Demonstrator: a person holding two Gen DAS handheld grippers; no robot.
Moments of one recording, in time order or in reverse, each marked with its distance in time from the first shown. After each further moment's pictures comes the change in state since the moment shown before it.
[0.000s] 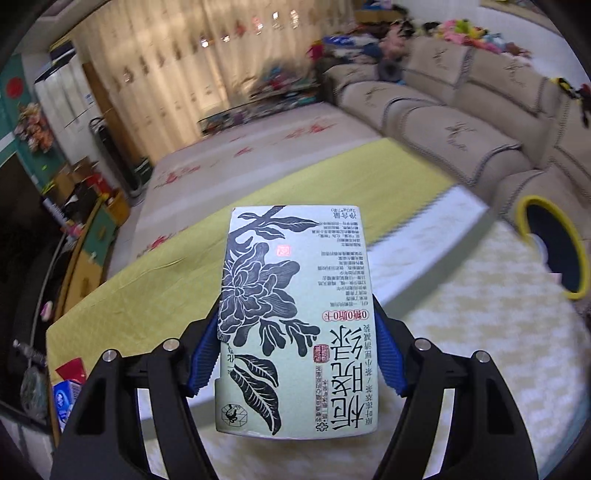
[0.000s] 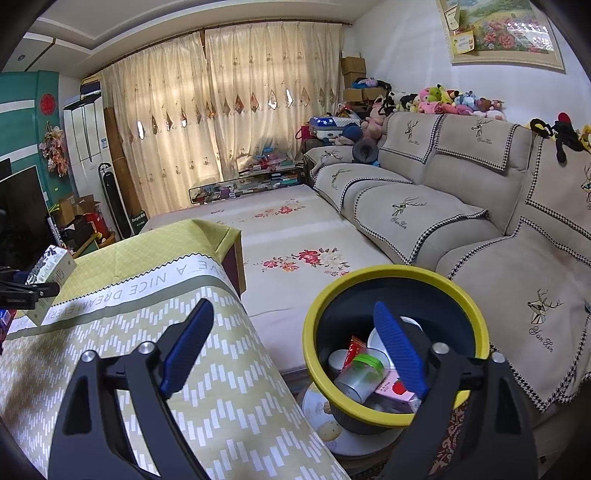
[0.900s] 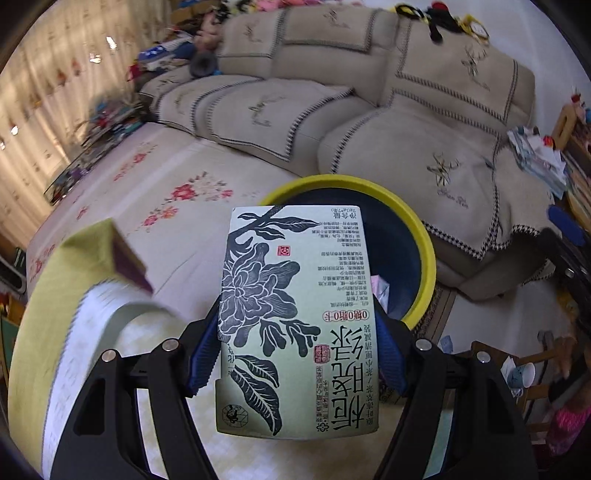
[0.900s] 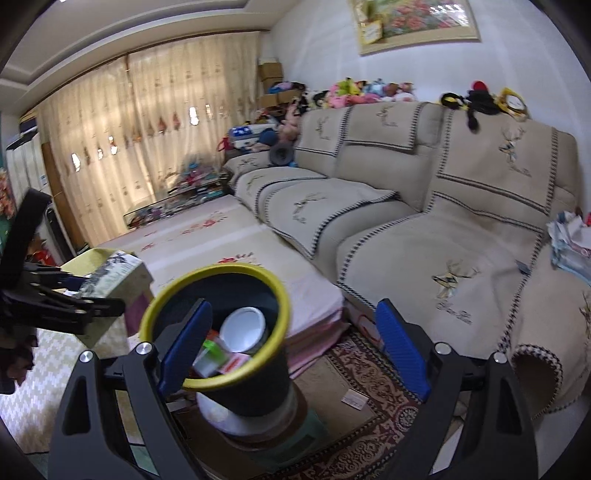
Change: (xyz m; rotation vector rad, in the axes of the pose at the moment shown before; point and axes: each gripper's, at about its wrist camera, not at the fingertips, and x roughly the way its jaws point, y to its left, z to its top) left arm -0.010 -0.382 0.074 0.415 0.073 -0.423; right arm -0.093 -0.199 -0.020 0.163 -0.021 -0.233
